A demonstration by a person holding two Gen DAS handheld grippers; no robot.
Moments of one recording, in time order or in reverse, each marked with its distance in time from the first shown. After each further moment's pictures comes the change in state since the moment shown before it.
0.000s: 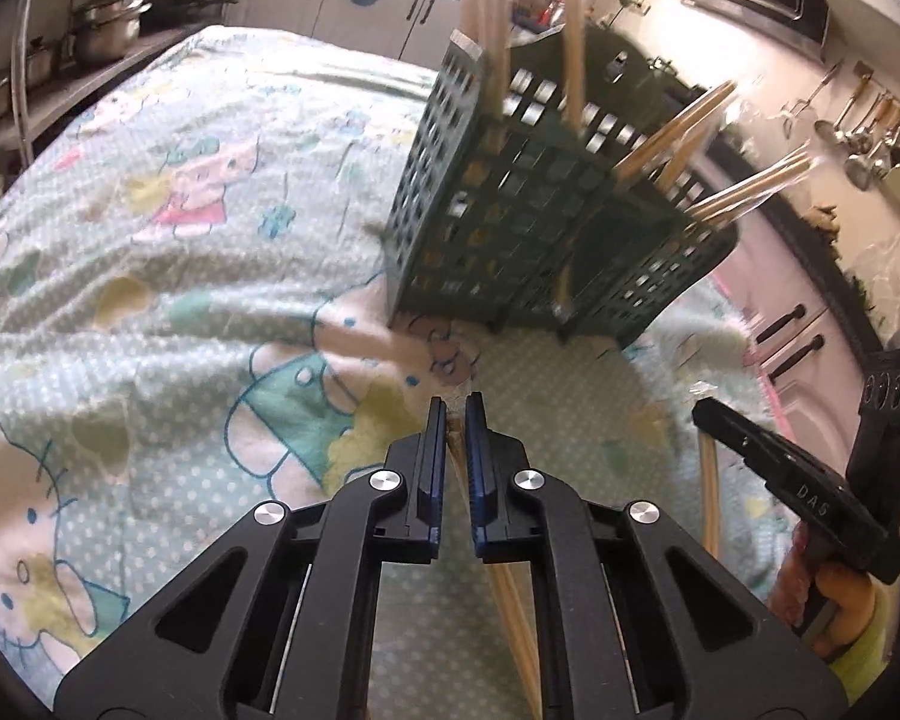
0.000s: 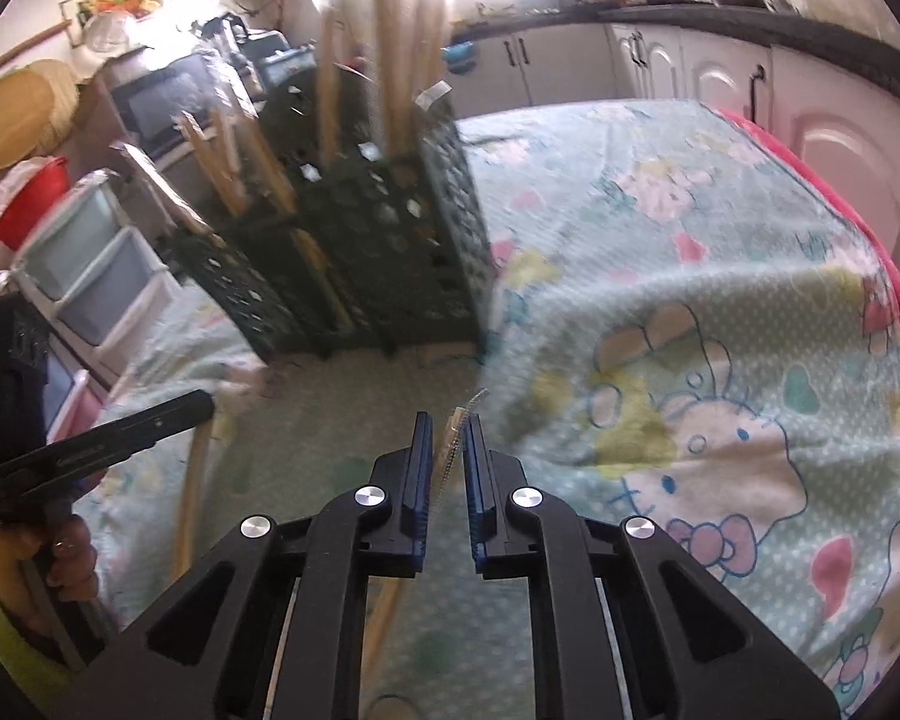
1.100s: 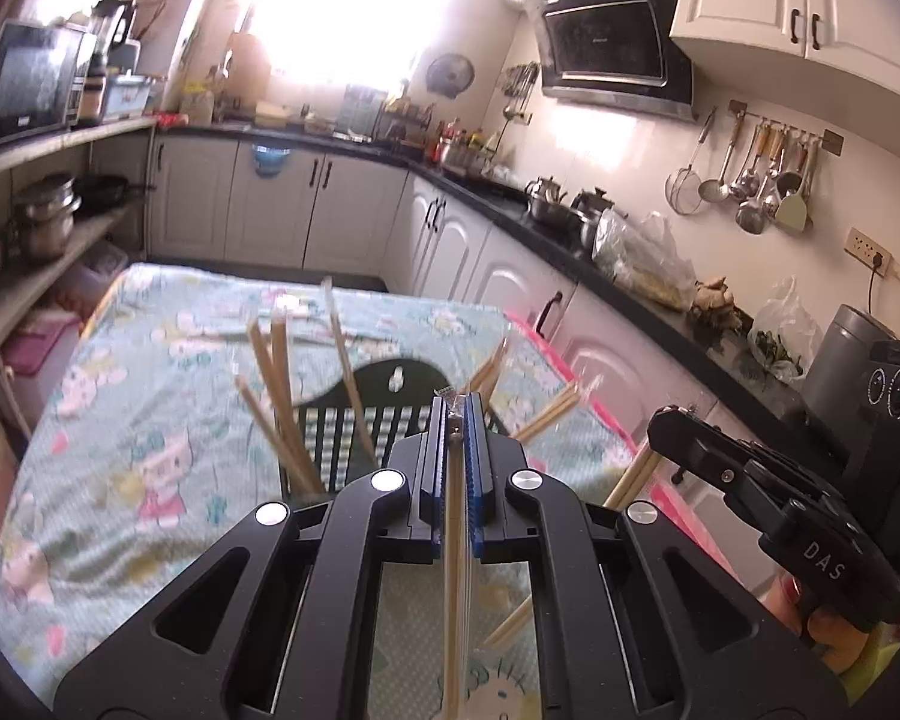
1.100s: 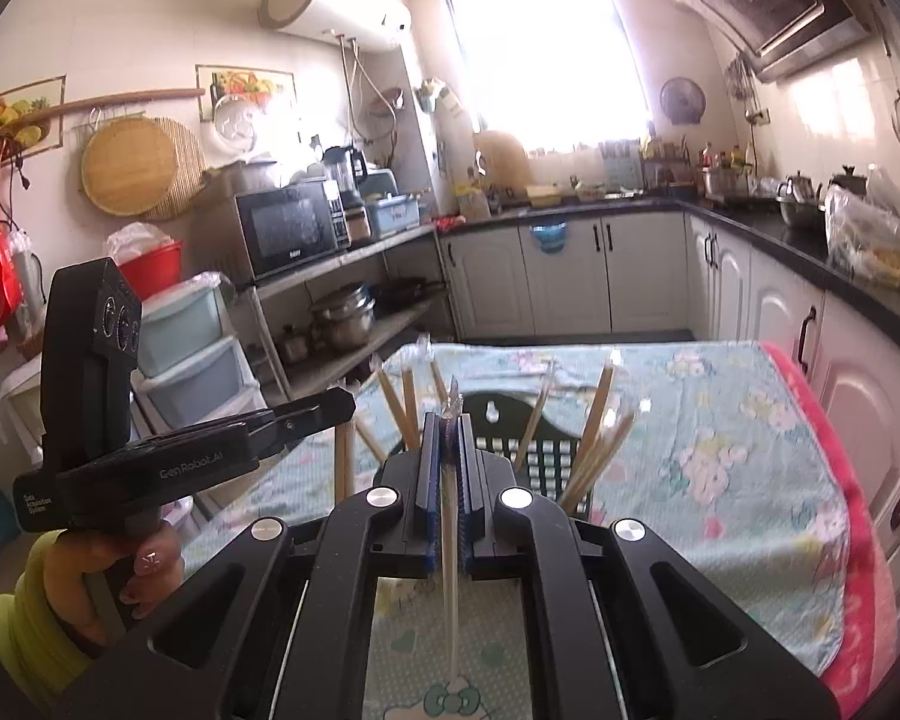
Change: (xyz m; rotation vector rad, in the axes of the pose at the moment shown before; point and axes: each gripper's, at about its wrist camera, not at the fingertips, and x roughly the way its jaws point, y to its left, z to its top) left arm -0.103 -0.100 0.087 0.213 -0.329 -0.113; right arm -0.128 0.081 0.085 -0.188 -0.378 0.116
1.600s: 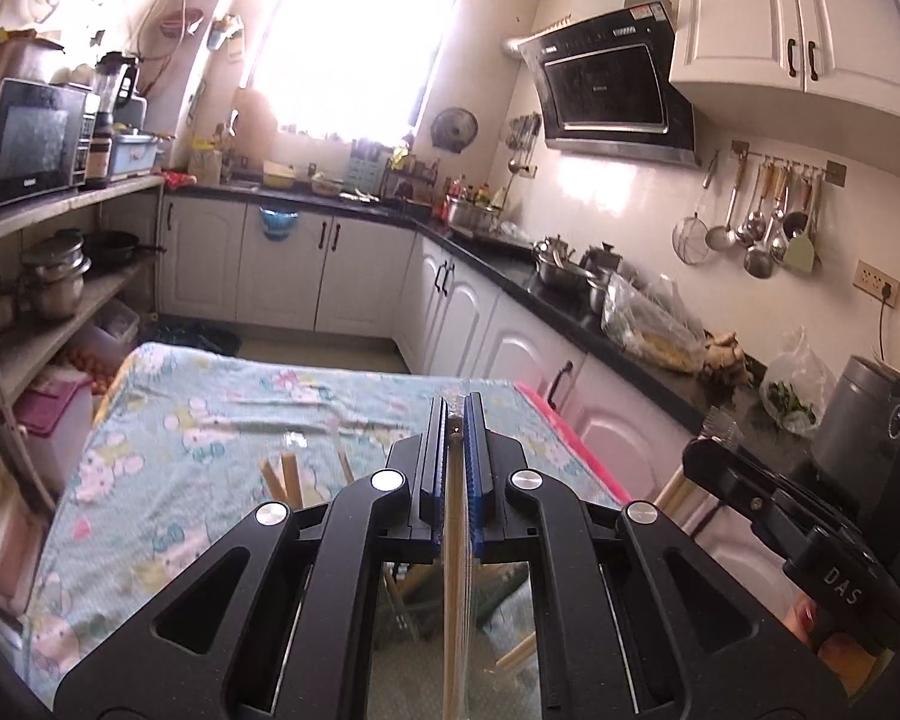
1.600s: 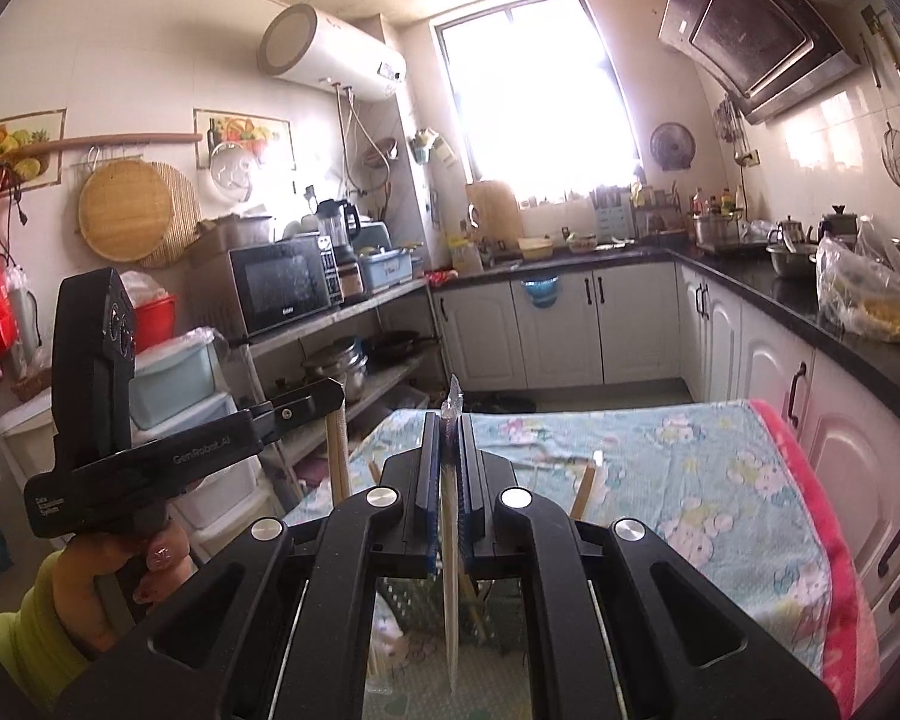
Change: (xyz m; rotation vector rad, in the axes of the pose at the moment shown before) left arm -0.003 -0.008 0.056 0.026 -0.127 0.042; right arm -0.008 -0.007 0.046 0.001 -0.125 -0.020
